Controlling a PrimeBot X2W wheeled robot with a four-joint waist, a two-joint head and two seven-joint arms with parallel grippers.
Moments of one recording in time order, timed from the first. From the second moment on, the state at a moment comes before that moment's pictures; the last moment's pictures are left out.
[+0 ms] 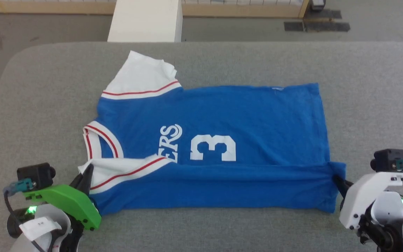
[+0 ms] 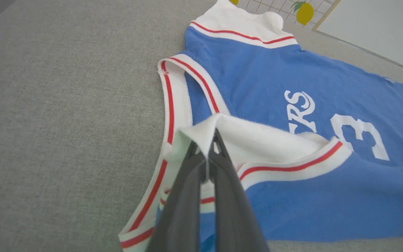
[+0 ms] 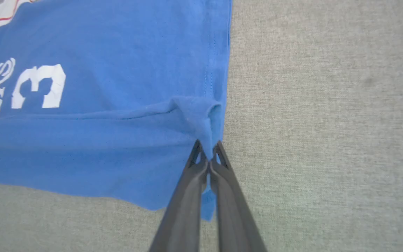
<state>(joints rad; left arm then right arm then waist) -0.09 0.47 -0.27 0.05 -0.79 0.12 0.13 -0.06 -0.05 -0.17 -0.02 0.27 0.13 0.69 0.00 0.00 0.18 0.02</state>
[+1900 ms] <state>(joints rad) 0.02 0.50 -0.23 0.01 -0.91 0.33 0.37 0.03 -0.05 -0.13 -0.08 0.19 0.13 0.74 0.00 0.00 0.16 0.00</state>
